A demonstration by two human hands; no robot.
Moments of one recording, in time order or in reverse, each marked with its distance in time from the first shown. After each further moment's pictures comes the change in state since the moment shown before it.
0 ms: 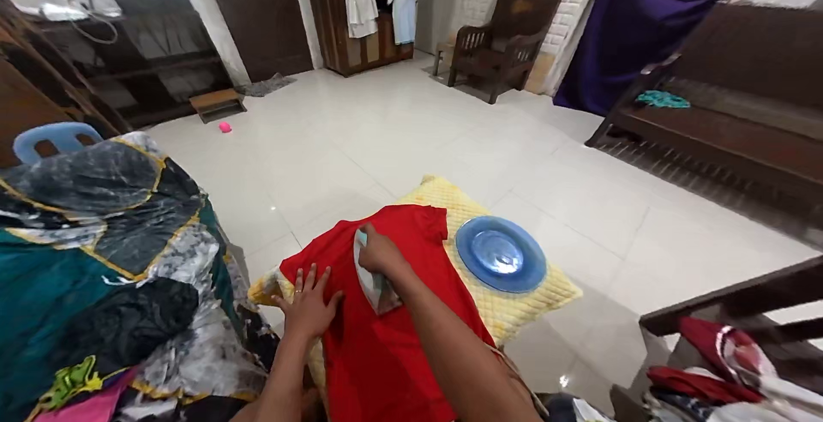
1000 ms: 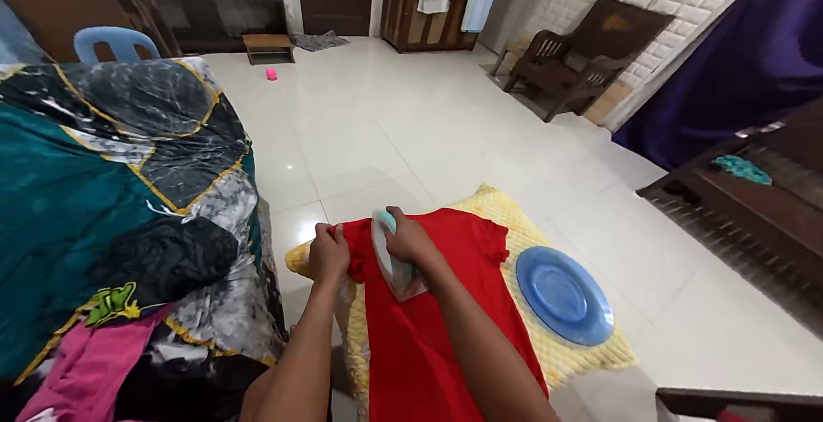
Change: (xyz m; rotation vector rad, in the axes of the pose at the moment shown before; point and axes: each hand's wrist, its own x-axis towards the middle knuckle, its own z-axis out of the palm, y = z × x) left_hand 0.070 -0.044 -0.038 -0.657 0.429 -0.383; right_hand 0.054 -0.064 0.032 -0.185 -0.039 -0.100
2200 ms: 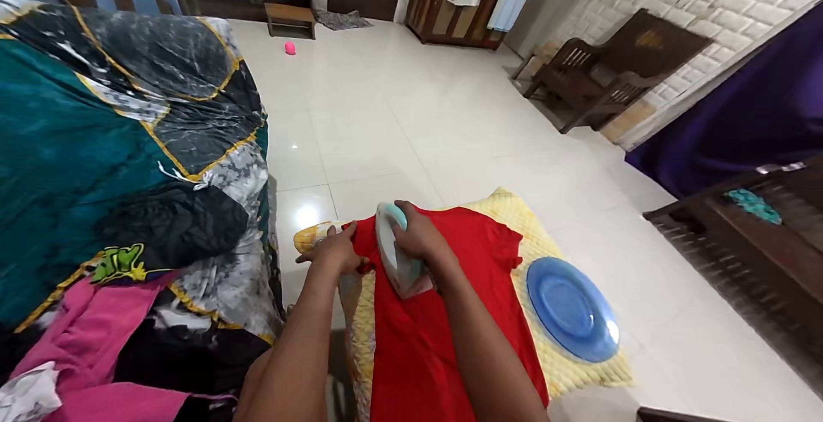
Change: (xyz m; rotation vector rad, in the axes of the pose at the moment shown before) left_hand 0.003 -0.005 -0.032 0.445 -0.635 -0.039; right_hand 0.002 -0.015 0.007 -0.027 -0.050 -0.053
